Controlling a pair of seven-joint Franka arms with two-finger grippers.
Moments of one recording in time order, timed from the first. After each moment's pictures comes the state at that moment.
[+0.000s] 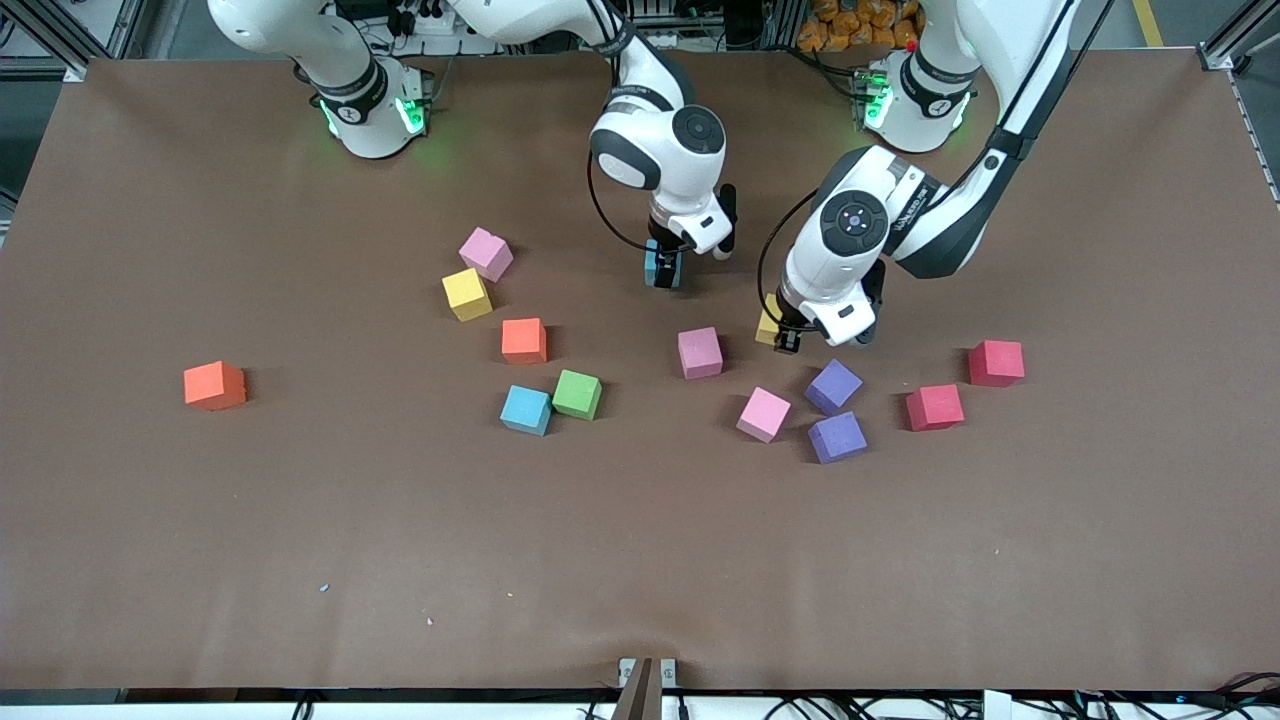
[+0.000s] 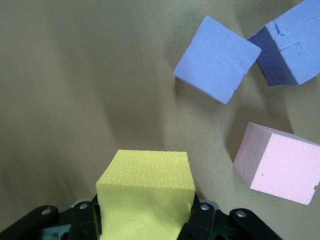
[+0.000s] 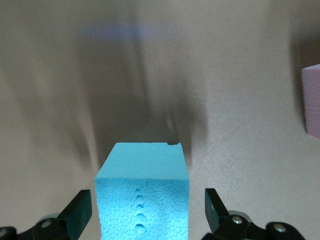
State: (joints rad) left arm -0.11 0.32 -0.47 -2.10 0.11 2.31 -1.97; right arm 1.06 0.65 -0.01 -1.70 -0.08 2.25 -0.38
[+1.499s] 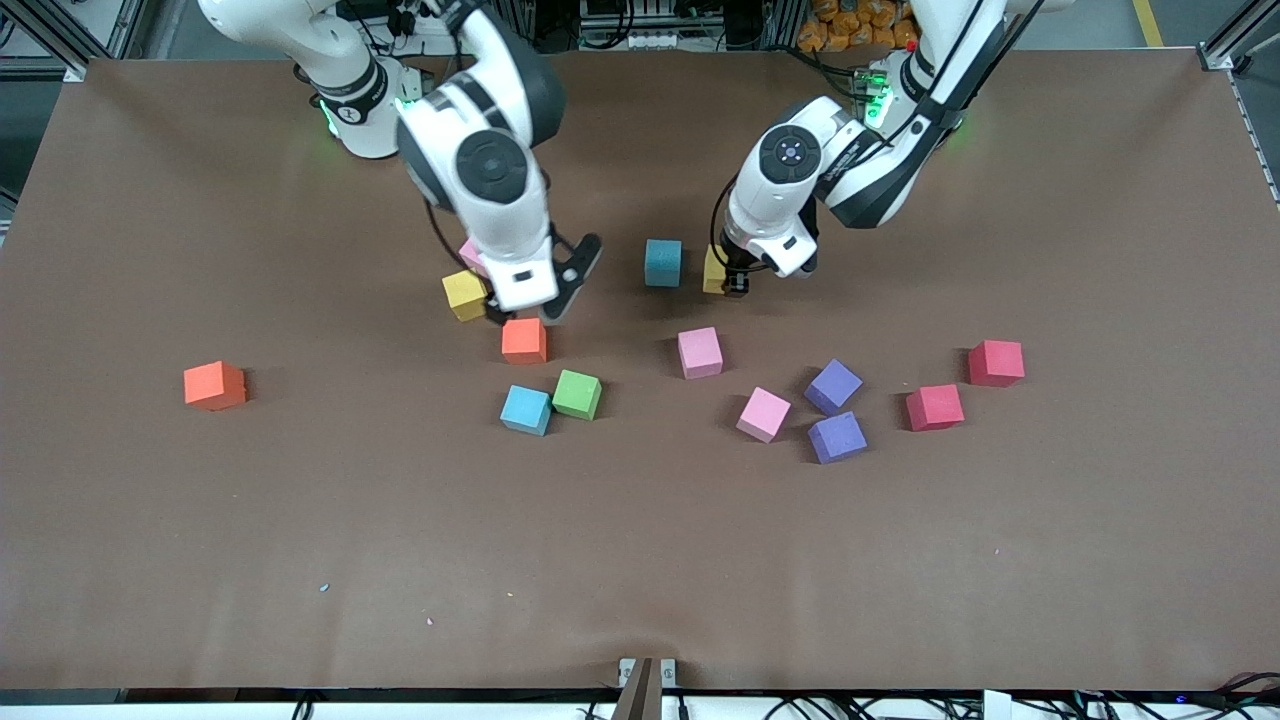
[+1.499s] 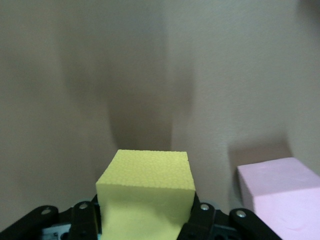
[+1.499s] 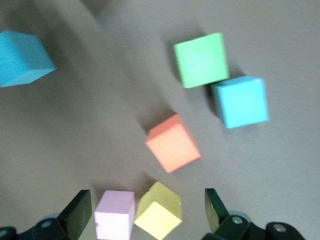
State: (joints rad) left arm -0.19 0.29 -0.60 -2.28 0.03 2.52 -2.32; right arm 0.65 0.27 -0.02 -1.82 0.00 1.94 -0.41
